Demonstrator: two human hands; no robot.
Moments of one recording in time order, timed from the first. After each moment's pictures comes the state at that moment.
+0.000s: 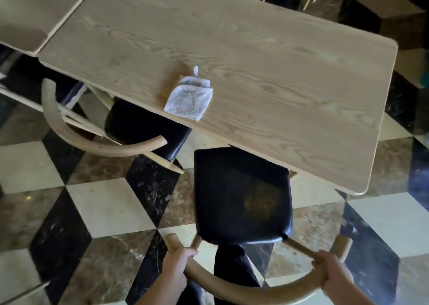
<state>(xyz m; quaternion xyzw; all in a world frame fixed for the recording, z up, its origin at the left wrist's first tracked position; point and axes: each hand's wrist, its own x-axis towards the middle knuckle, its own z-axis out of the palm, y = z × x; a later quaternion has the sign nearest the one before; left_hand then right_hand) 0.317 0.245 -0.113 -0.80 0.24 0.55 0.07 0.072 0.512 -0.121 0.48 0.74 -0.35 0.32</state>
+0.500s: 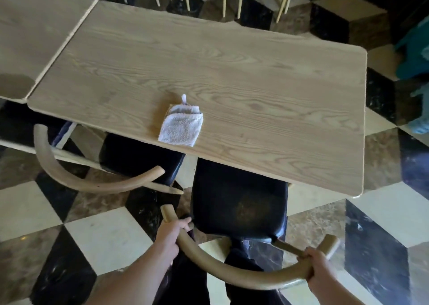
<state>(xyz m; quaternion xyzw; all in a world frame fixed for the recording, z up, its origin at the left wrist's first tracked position) 0.253 0.119 -0.103 -0.73 0.31 0.61 0.07 0.092 0.462 -0.135 0.54 0.66 -0.42 0.31</state>
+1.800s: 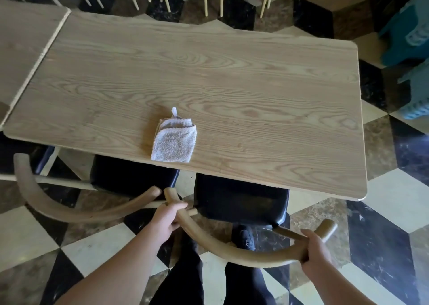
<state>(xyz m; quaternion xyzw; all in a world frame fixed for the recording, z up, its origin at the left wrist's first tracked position) 0.192 0.033 -0.120 -0.63 0.40 0.66 0.11 0.062 0.402 -0.132 0.56 0.62 -0.47 0.27</state>
